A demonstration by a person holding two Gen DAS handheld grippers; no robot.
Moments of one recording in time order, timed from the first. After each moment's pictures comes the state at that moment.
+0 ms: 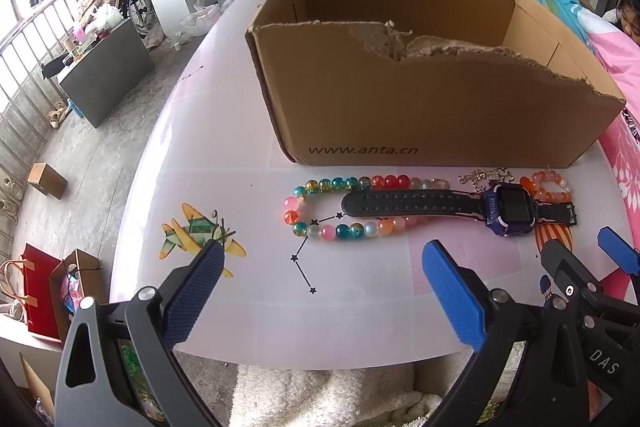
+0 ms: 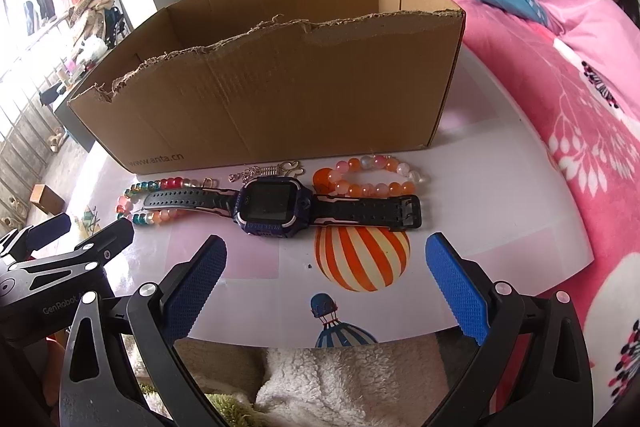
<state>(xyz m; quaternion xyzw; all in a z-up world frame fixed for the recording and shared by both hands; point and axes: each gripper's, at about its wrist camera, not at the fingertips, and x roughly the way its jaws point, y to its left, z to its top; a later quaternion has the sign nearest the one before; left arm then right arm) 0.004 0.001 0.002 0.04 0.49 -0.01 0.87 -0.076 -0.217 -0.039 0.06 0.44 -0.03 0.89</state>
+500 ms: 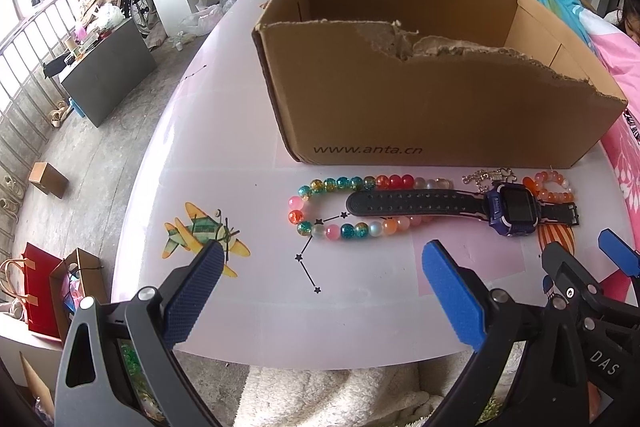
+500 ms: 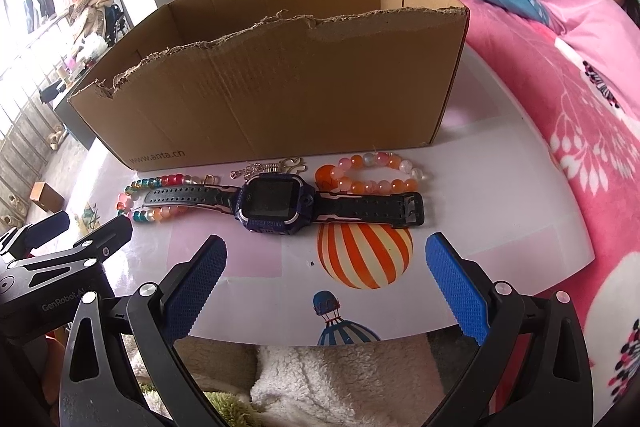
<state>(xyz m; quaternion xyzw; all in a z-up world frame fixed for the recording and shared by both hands) 0.004 0.002 0.002 0.04 0.49 -0.01 0.87 -0.065 -0.212 -0.034 0.06 0.46 -0.03 0.89</state>
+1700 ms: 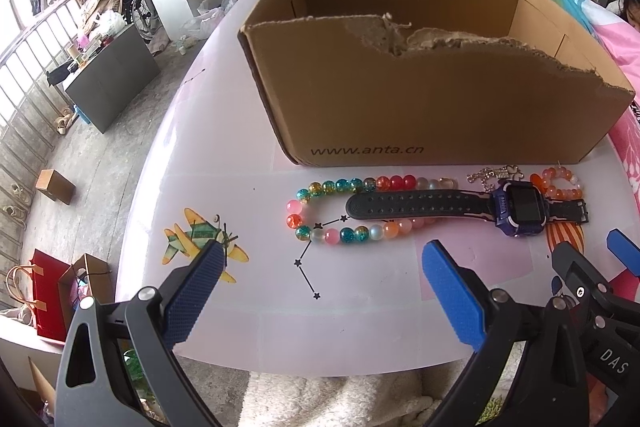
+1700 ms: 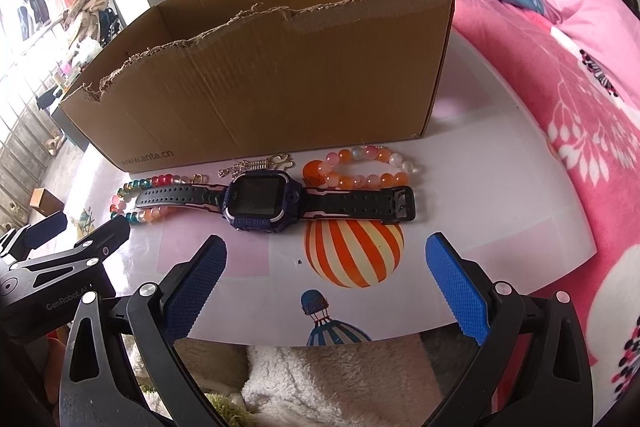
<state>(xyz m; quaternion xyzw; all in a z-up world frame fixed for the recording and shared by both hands) 0.009 -0.011 0.001 0.06 0.49 0.00 0.87 -0.055 -0.223 -0.042 0.07 0.46 -0.04 0.88</state>
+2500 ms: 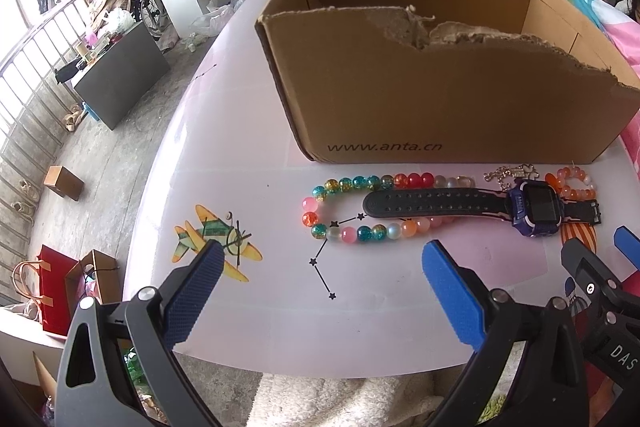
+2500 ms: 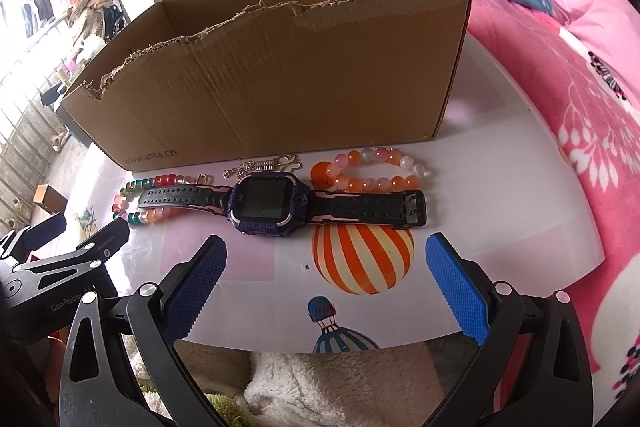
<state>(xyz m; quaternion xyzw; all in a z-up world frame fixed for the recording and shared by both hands) 0.013 -0.007 -0.002 0.06 0.49 0.02 0.87 -0.048 -0.221 -0.044 0.07 0.46 -0.03 0.88</state>
